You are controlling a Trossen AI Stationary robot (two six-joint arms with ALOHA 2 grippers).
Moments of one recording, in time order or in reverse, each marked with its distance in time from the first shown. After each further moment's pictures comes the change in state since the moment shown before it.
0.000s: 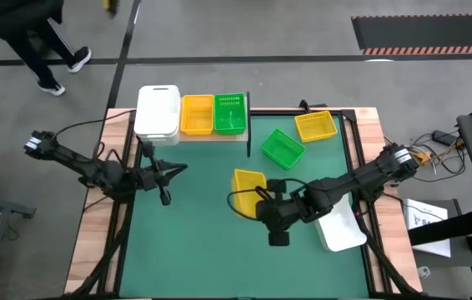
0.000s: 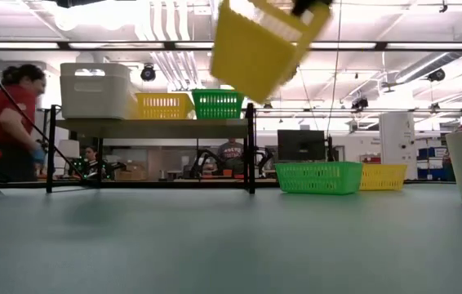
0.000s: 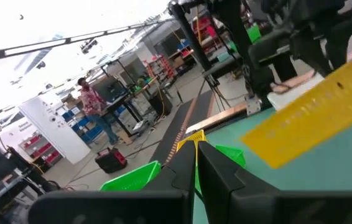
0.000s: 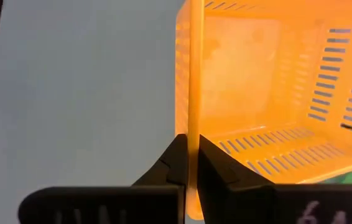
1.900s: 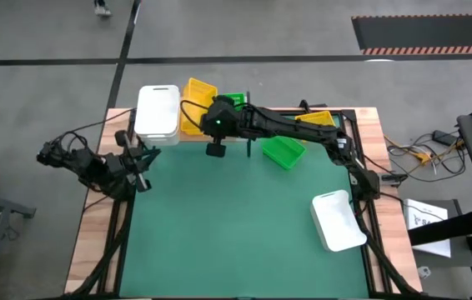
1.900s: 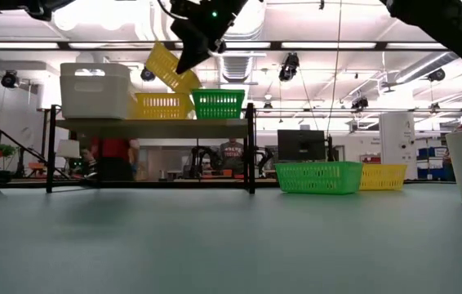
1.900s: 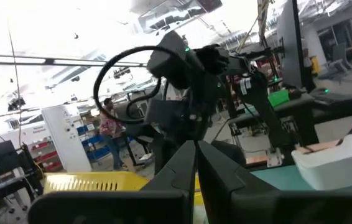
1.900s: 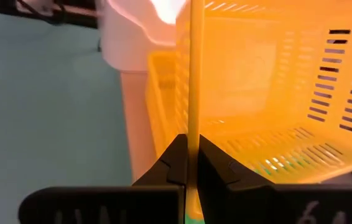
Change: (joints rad) left arm 0.001 -0.398 -0.147 -0.004 0.001 0.003; right arm -0.586 0.509 0.760 0.143 0.030 -0.591
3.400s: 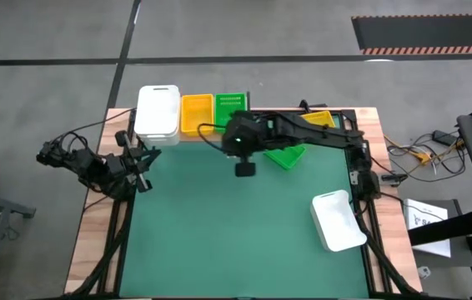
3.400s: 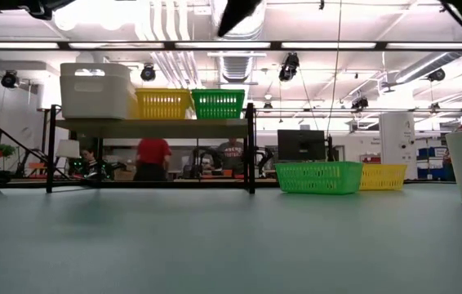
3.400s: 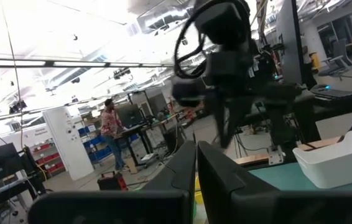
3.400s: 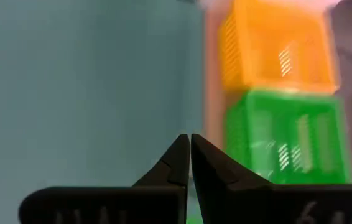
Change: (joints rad) left arm 0.000 0.012 0.000 0.005 0.001 0.016; right arm 0.134 -0.169 -0.008 -0.416 -0.035 0.023
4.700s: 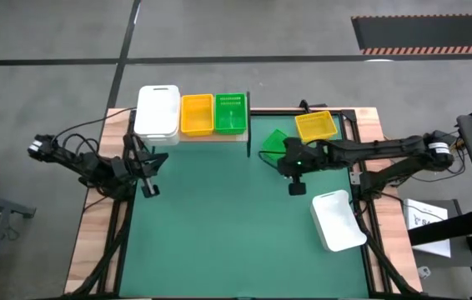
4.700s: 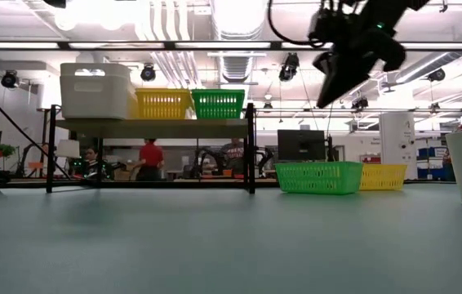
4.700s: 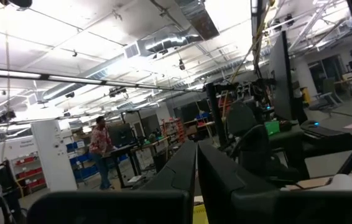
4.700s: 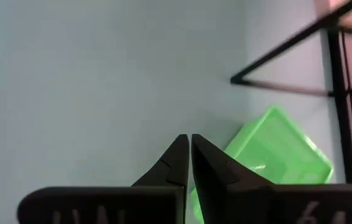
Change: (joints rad) left arm -0.001 0.265 0.002 0.378 0.067 -0.015; right arm -0.005 -0.754 -1.366 0.601 -0.119 0.023
